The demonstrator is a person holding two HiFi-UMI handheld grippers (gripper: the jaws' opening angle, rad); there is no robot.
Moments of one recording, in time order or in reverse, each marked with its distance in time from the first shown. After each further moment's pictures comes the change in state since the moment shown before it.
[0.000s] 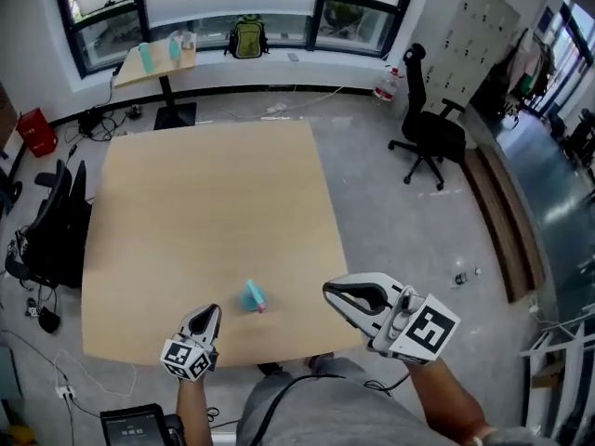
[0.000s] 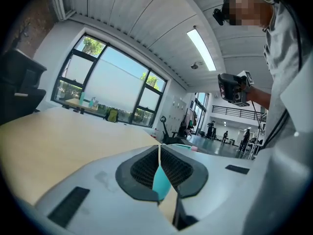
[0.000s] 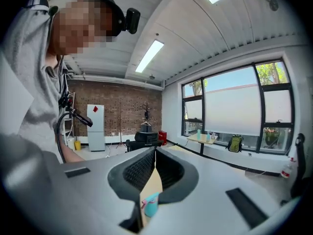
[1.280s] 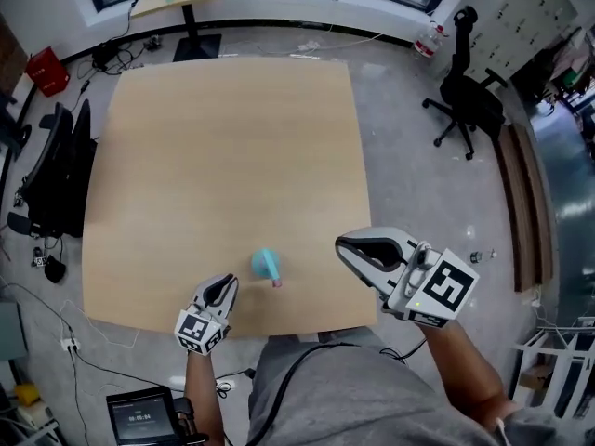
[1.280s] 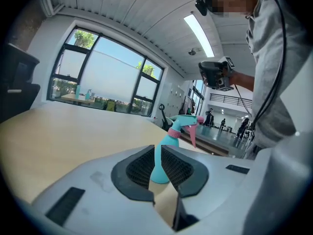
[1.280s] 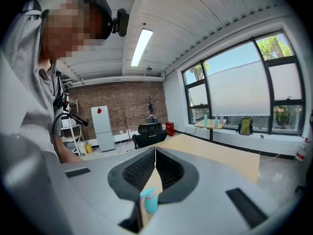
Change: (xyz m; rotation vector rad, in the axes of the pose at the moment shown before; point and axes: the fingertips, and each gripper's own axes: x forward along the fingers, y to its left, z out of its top) left arm 0.021 0.025 -0.061 0.045 0.110 -0.008; right arm 0.084 -0.058 -0.058 0.072 0.126 0.145
